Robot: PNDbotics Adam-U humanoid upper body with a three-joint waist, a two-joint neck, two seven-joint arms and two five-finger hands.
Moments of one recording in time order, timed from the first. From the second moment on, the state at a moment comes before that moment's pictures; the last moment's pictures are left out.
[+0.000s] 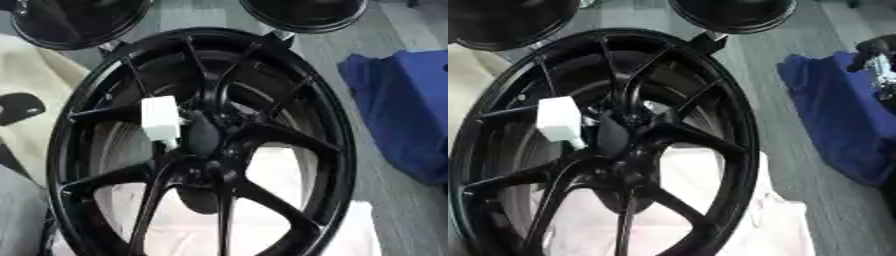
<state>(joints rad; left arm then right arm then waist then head) -0.86 1.03 -0.24 -1.99 -0.11 -0.17 -0.75 -0.10 -0.75 -0.10 -1.98 -0.28 -0.04 -0.25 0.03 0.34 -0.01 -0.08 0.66</state>
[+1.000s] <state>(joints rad) -1.01 0.93 -0.51 -1.95 -0.07 0.46 -0.66 -0.11 -0.75 -0.09 -1.98 -0.28 -0.02 -0.24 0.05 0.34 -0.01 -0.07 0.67</state>
